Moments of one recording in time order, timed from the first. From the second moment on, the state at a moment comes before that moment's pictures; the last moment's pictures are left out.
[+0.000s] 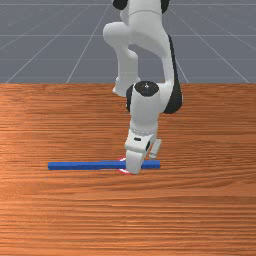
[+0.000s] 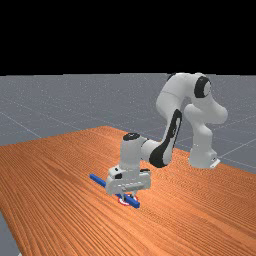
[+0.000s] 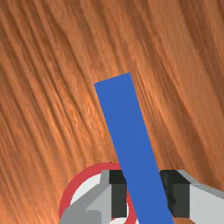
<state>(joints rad) 0.22 0.72 -0.16 -1.81 0.13 2.56 -0.43</state>
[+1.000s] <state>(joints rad) 0.23 0.77 -0.08 -1.72 0.09 2.53 -0.59</state>
